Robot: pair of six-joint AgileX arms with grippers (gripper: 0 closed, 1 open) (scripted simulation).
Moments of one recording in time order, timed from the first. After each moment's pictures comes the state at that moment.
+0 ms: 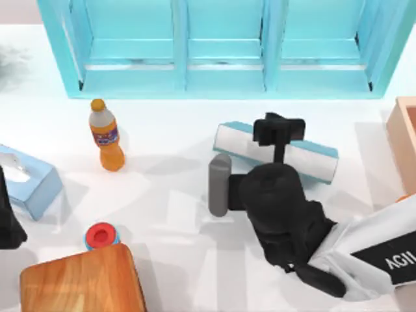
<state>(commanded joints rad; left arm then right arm) 0.00 0.00 0.00 0.00 0.00 0.00 0.88 1.92 0.71 0.79 0.84 -1.24</state>
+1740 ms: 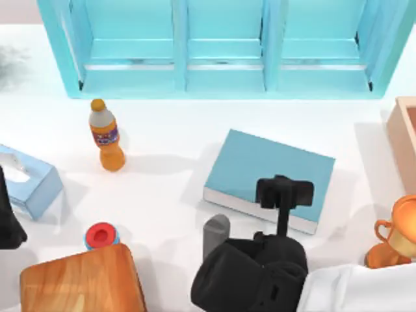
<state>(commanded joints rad) 0.00 0.00 0.00 0.00 0.00 0.00 1.17 1.74 0.75 -0.06 1.06 -0.61</state>
